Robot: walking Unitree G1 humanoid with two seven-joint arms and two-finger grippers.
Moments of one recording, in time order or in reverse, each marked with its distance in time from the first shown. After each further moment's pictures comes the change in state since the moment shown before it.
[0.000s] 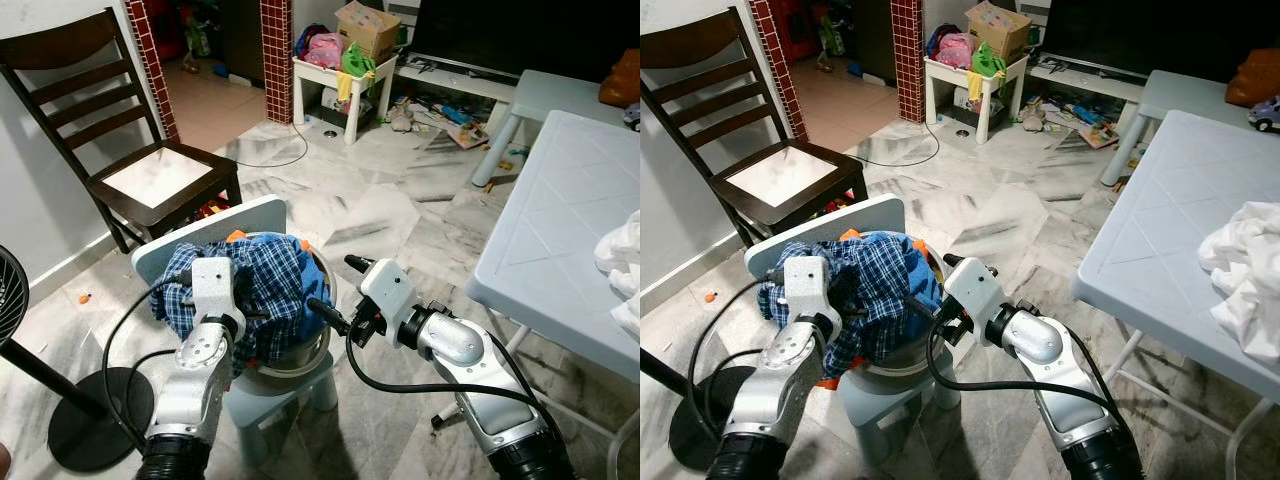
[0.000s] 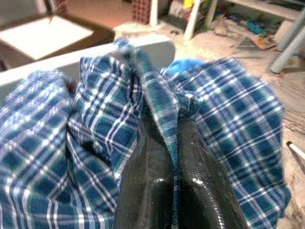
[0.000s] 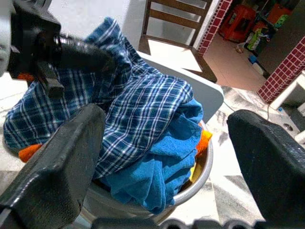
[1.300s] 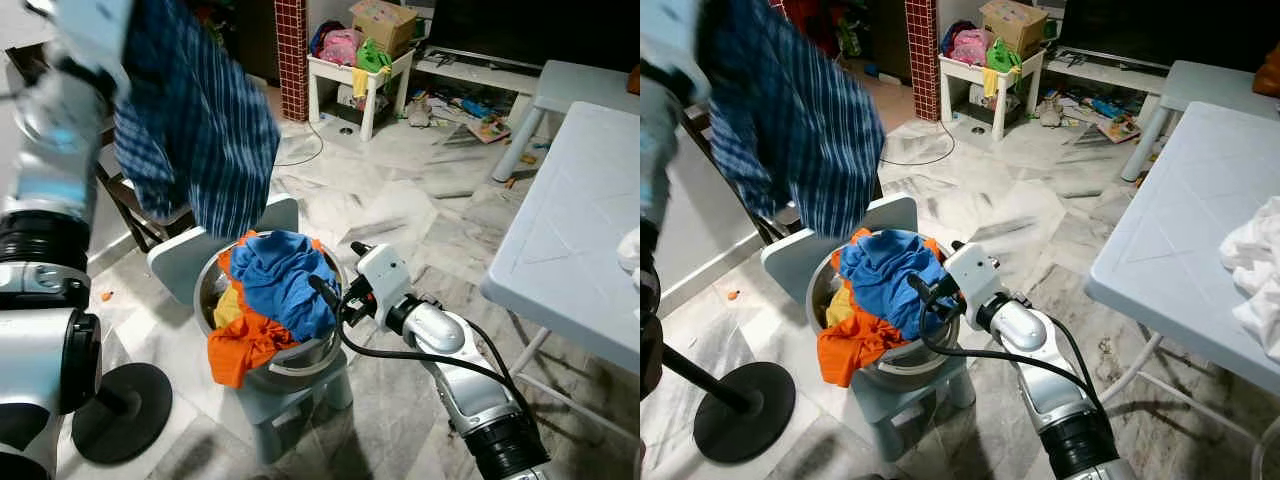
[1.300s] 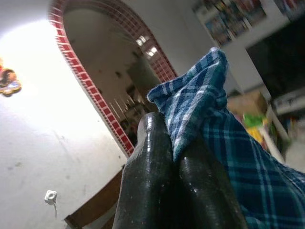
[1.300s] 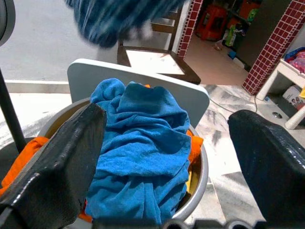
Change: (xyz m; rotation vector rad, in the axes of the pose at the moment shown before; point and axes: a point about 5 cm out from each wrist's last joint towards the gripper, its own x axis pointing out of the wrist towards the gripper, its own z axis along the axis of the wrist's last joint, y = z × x) left arm 0.033 0.083 0.255 0.619 -0.650 0.089; right arm 0.020 -0.008 -0.004 0.083 -0.013 -0.158
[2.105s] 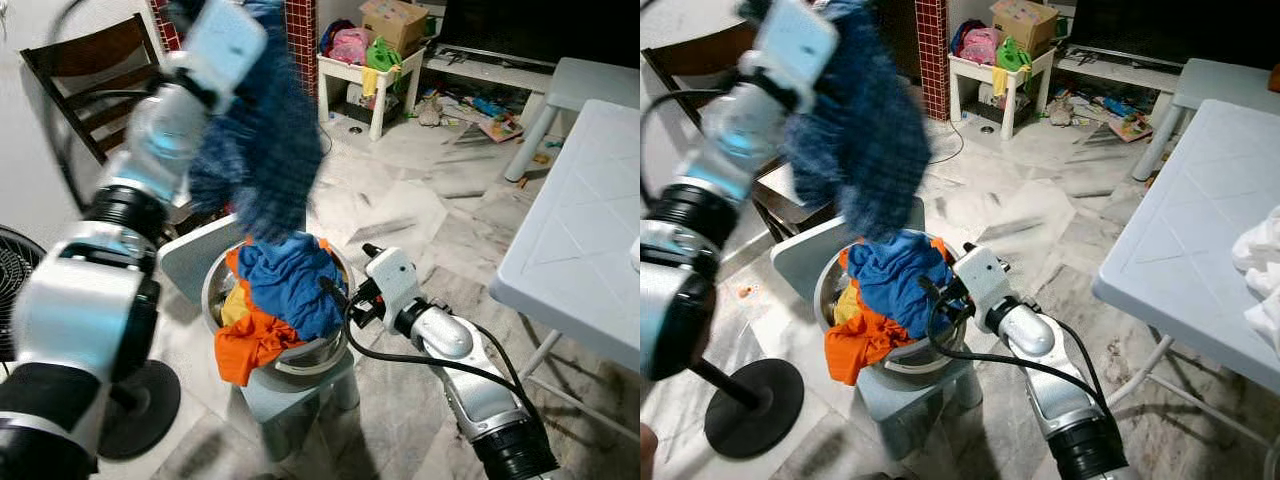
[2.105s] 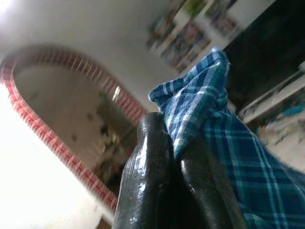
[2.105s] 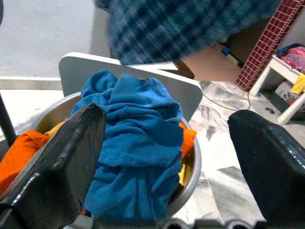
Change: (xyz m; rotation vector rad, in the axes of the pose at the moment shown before) left arm 0.024 -0.082 0.039 0.094 -0.227 -0.181; right arm -0.008 -0.006 -0.006 -0.013 0.025 -0.048
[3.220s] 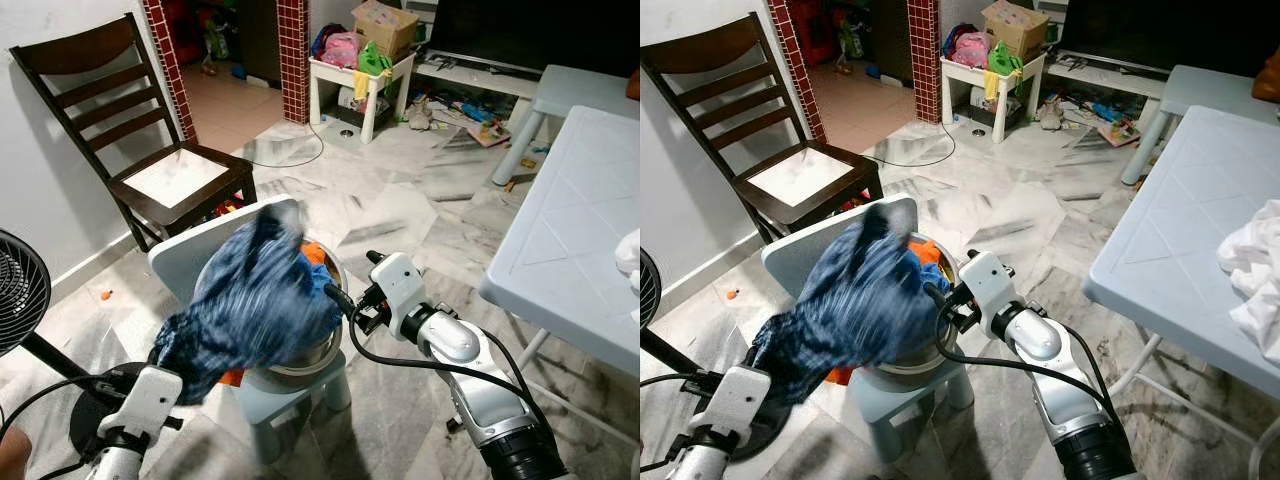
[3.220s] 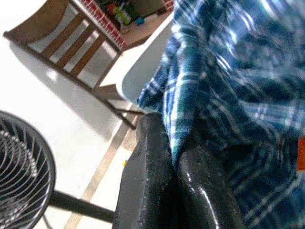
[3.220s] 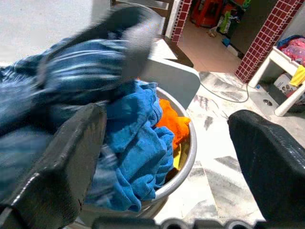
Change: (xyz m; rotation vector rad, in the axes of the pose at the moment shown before) left arm -0.346 -0.127 -0.091 -0.174 0.833 -0.005; right arm -0.006 -0.002 -0.006 0.000 0.035 0.022
